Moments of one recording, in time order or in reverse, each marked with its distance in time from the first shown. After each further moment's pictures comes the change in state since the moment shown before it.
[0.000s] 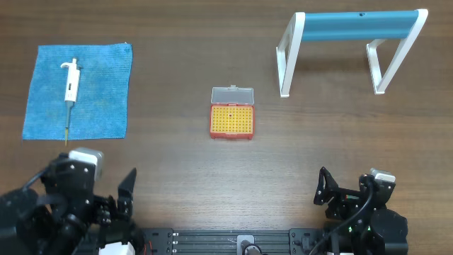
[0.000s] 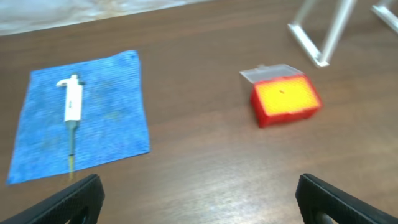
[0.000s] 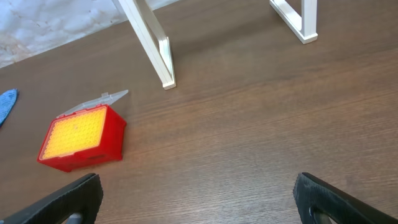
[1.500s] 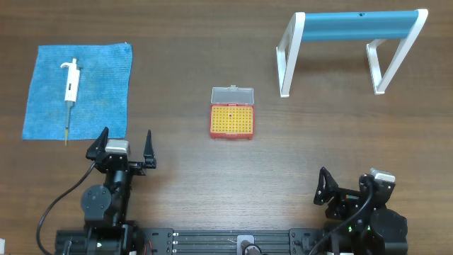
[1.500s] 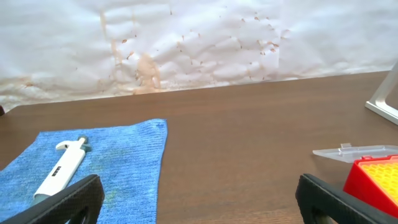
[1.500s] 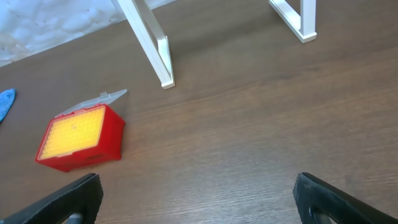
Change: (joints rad) left arm -0.171 -0.522 -1.237 1.291 -0.260 -0.187; right arm 0.000 0.000 -0.003 -0.001 0.003 0.000
